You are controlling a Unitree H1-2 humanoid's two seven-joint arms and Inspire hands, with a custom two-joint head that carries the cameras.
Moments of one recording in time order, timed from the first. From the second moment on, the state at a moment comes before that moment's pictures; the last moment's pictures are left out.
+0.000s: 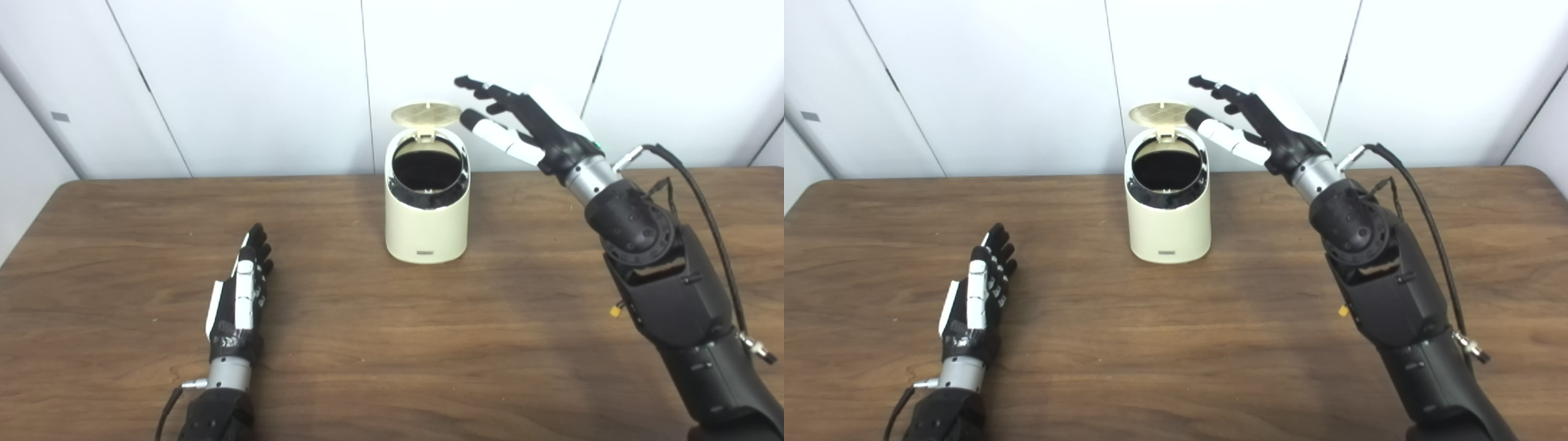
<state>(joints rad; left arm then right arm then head) -0.05 0.03 0.11 0.02 -0.13 -0.06 -0.03 -0.66 -0.33 0.20 -0.06 -0.44 0.20 0.25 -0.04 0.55</state>
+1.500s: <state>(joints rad) -0.06 0.02 0.11 0.02 -0.13 -0.06 -0.02 -0.75 -0.45 0.33 -0.14 -0.58 0.27 0.60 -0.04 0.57</state>
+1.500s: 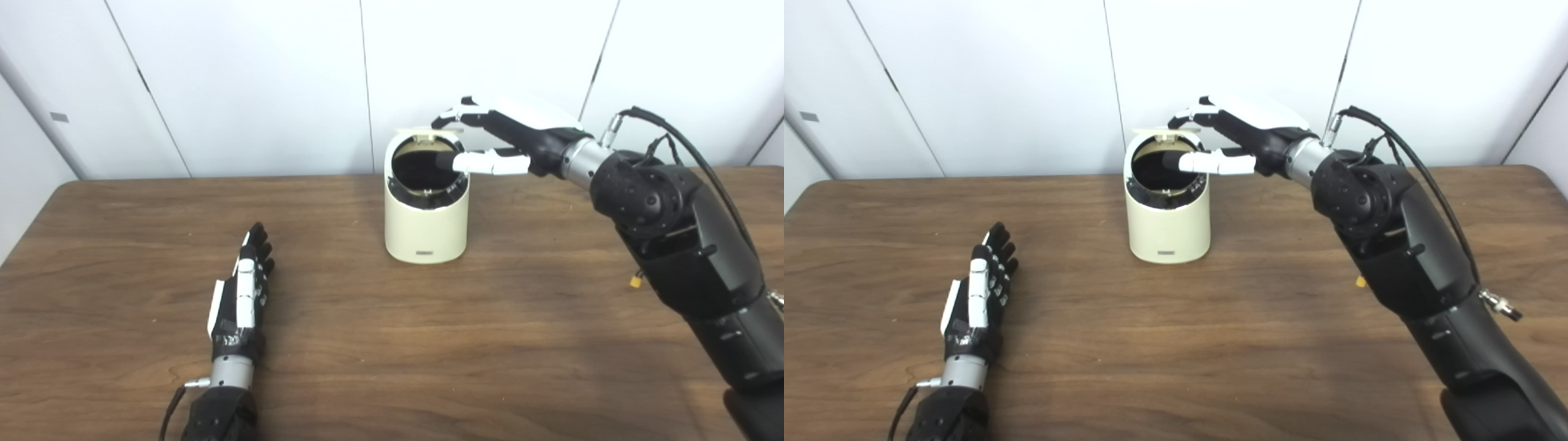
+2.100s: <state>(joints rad) -0.06 0.00 0.11 0.02 -0.13 -0.05 -0.01 -0.70 -0.48 0.40 -0.17 -0.72 0.15 0.62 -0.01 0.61</state>
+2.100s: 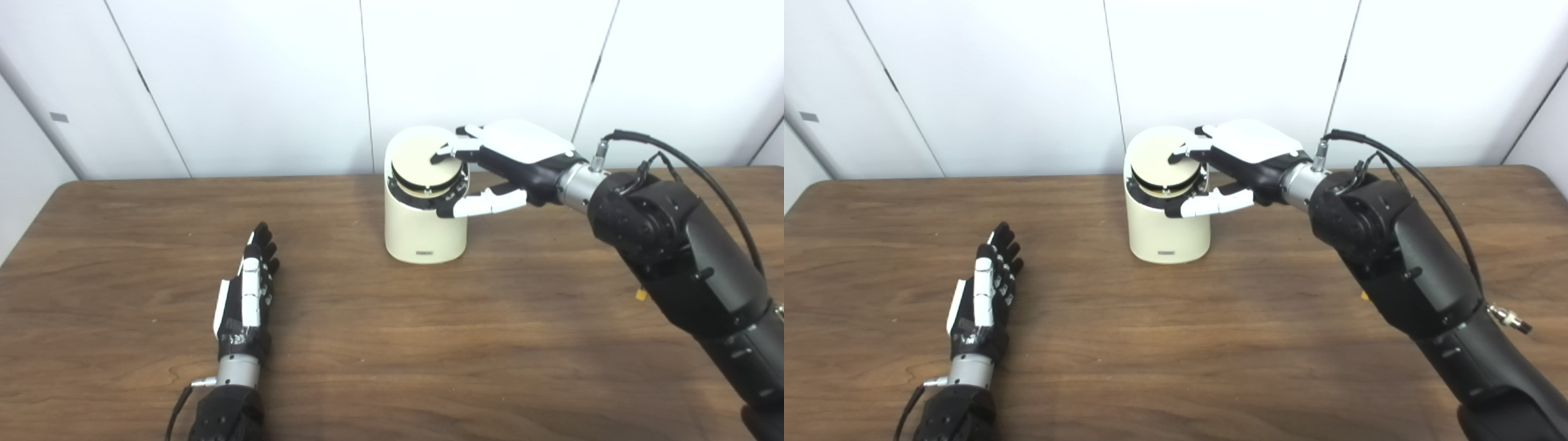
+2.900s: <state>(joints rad) -0.06 0.00 0.11 0.02 -0.13 -0.05 -0.01 -0.66 -0.49 0.41 -0.21 -0.88 0.03 0.62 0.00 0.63</state>
